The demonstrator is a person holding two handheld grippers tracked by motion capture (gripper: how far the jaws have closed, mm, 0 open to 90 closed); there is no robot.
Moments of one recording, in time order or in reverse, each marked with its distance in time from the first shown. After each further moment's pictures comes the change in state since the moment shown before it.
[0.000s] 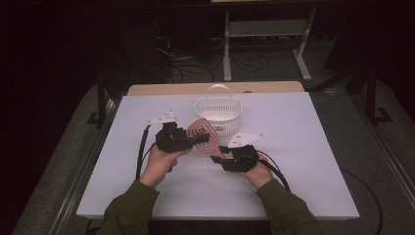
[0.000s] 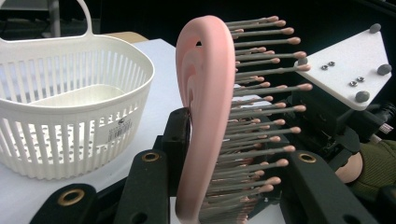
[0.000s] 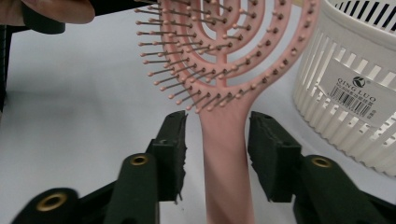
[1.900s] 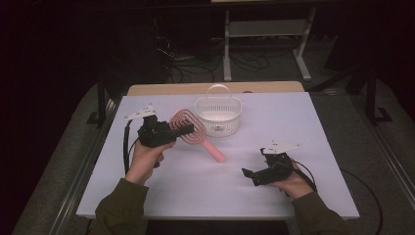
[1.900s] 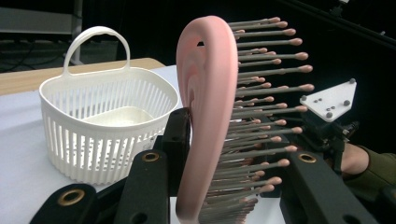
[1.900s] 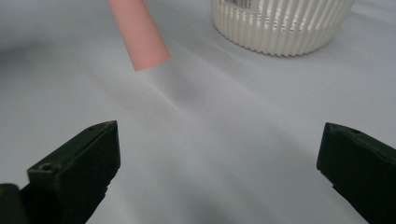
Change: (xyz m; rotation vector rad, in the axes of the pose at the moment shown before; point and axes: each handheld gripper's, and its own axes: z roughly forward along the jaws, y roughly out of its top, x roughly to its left) left arm 0.011 0.012 -0.040 -0.098 0.039 -0.028; right arm -0.023 -0.055 -0.071 0.071 -0.165 0.147
